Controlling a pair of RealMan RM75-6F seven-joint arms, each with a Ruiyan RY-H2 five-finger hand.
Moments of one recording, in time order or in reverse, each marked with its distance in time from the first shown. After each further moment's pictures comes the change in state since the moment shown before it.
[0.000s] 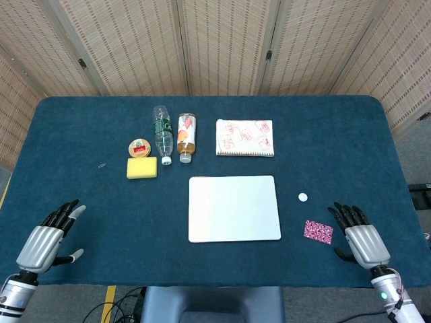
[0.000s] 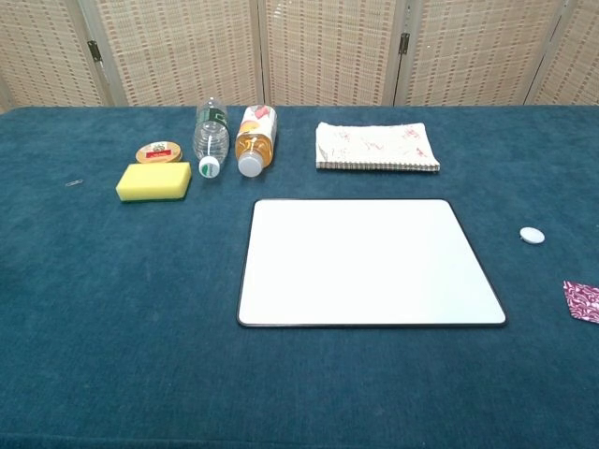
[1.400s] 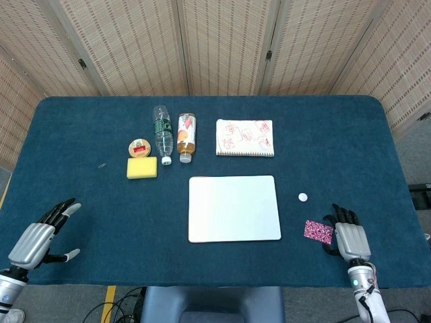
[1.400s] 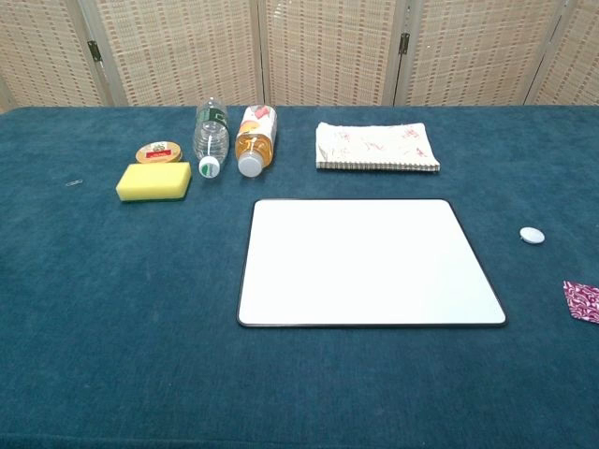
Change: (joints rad) left arm -0.041 0.053 0.022 0.081 0.033 -0.033 -0.297; right arm 0.019 -0.214 0.122 -0.023 0.380 -0.075 -0.254
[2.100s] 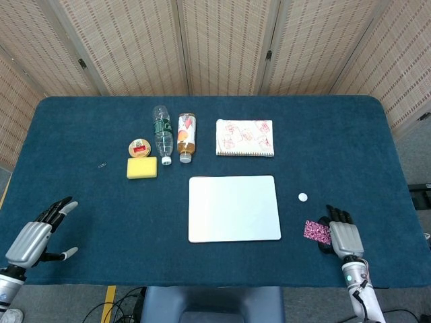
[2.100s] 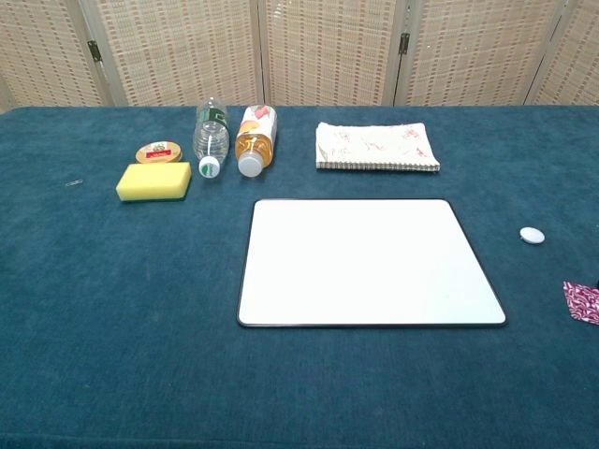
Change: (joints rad) left arm -0.001 0.004 -0.001 0.012 -0.007 0.005 -0.026; right arm 0.040 -0.037 0.000 0.041 0.061 -0.053 -0.012
